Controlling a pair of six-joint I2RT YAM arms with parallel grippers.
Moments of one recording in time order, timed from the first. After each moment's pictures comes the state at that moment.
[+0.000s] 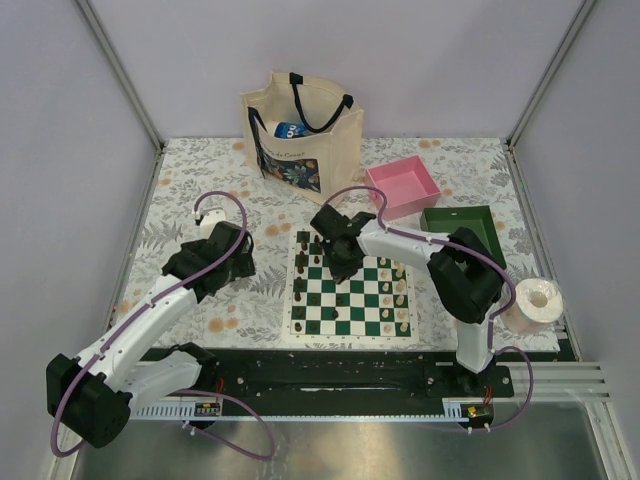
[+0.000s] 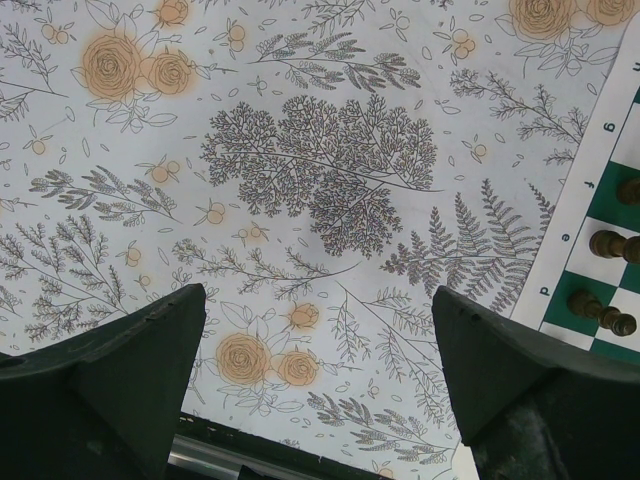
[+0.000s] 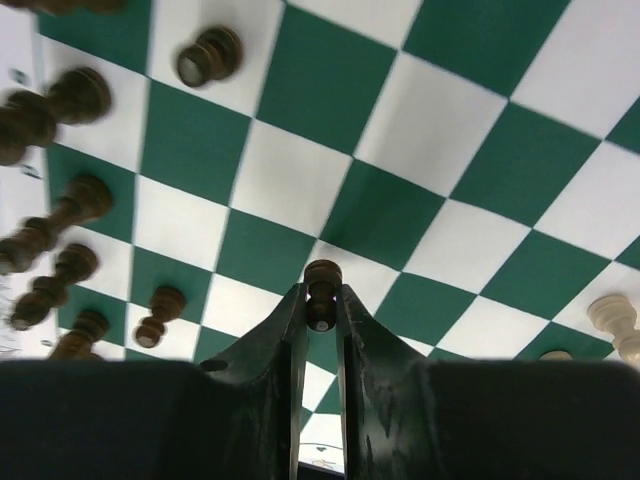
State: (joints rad) left arm -0.50 1.00 0.82 -0.84 -0.53 -0.62; right arm 0.83 1.93 1.36 -0.69 0.05 0.51
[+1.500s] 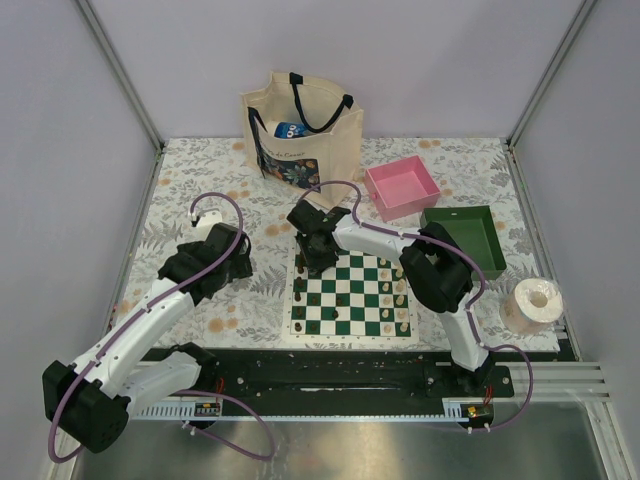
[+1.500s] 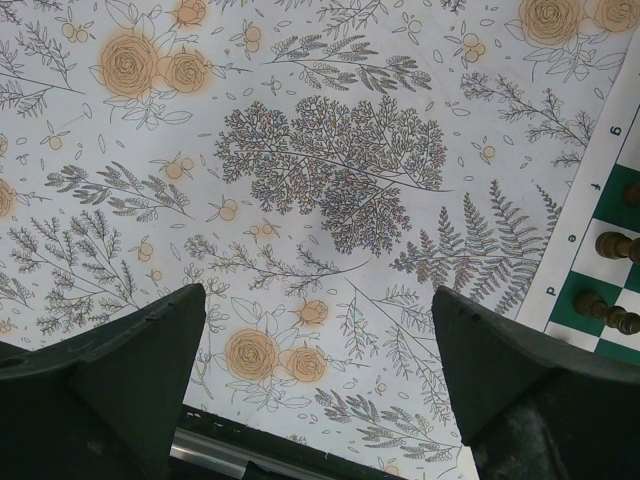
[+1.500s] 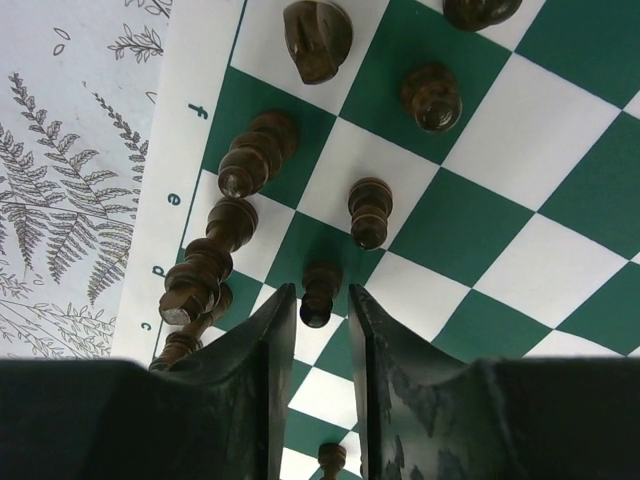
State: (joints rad) left arm -0.50 0.97 0.82 -0.87 -0.55 -0.63; right arm 0.88 2.12 1.62 -0.69 0.04 0.50
